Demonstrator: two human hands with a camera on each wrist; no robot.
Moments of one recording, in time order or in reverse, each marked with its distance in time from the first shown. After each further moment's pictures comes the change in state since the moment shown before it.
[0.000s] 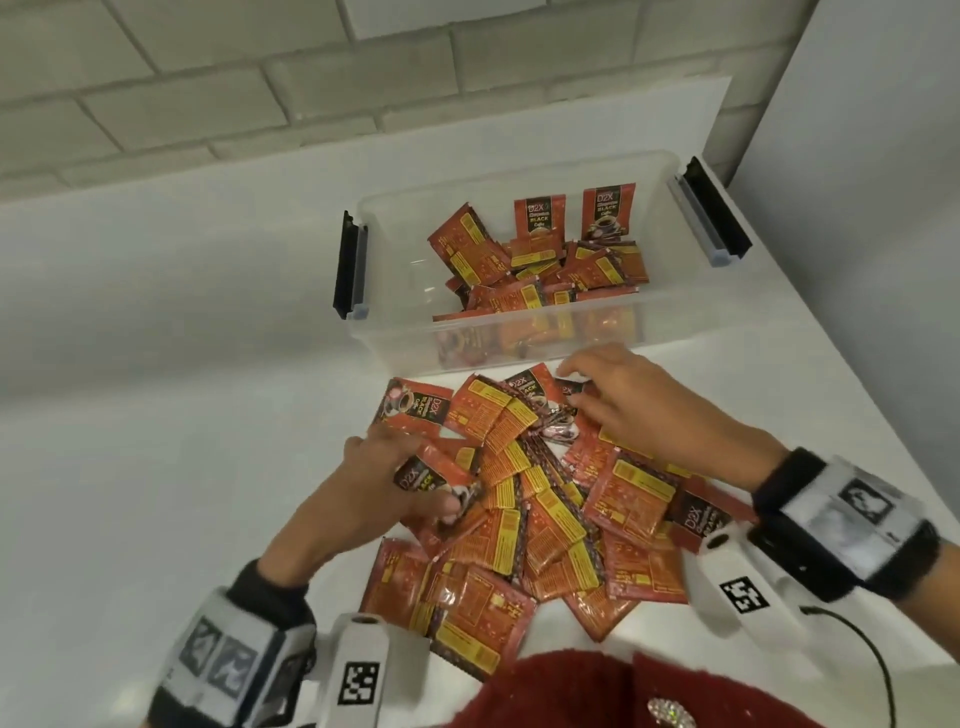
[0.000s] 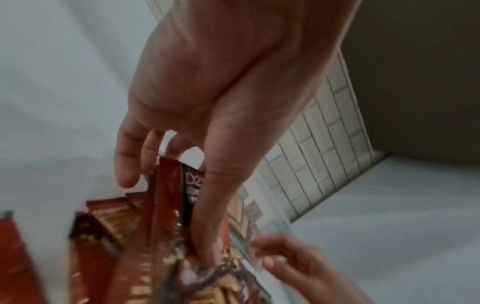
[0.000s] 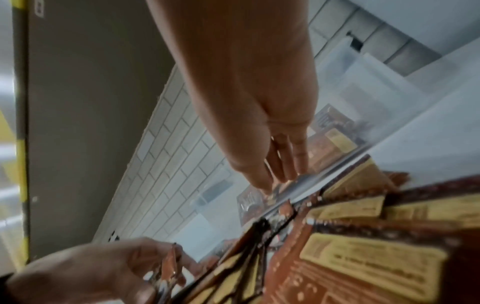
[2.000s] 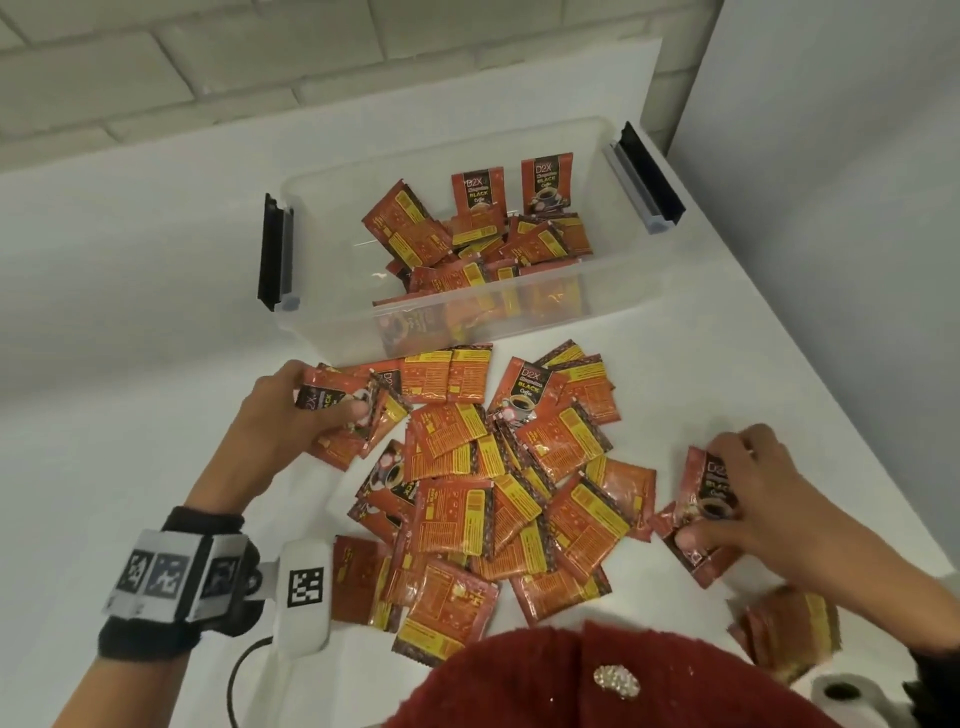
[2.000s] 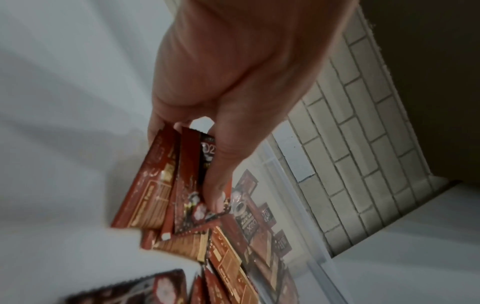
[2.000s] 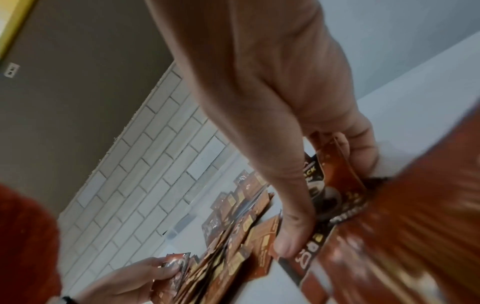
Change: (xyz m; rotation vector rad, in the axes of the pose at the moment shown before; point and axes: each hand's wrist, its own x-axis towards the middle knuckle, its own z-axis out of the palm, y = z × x) left_hand 0.047 -0.021 -0.024 -0.236 0.372 -0.155; right_hand -0.140 0.027 0.005 0.003 -0.204 0.710
